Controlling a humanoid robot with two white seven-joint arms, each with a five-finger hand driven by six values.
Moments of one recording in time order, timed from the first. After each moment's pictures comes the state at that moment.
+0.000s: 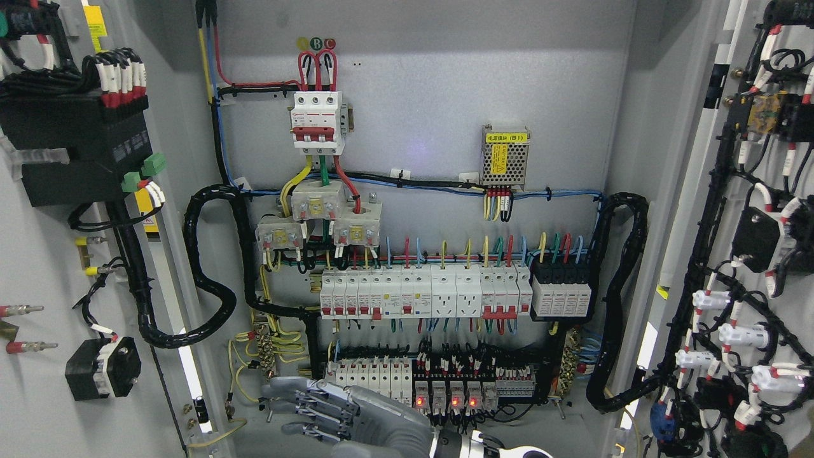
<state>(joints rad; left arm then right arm) 0.00 -0.03 -0.42 -0.06 0.46 -0.02 -0.09 -0.52 0.03 0.48 -1.60 -0.49 0.26 0.77</state>
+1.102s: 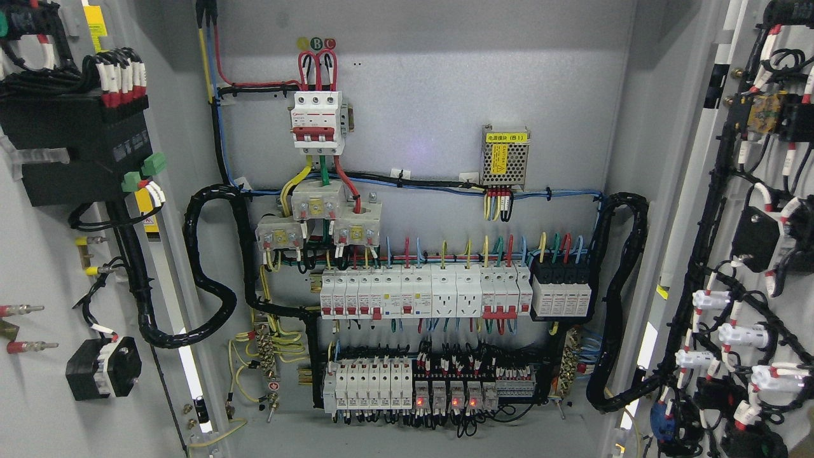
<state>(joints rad) 0.00 -0.04 -0.42 -0.06 0.46 -0.02 -0.08 -0.53 0.12 0.67 -1.58 -0.49 0.27 0.74</state>
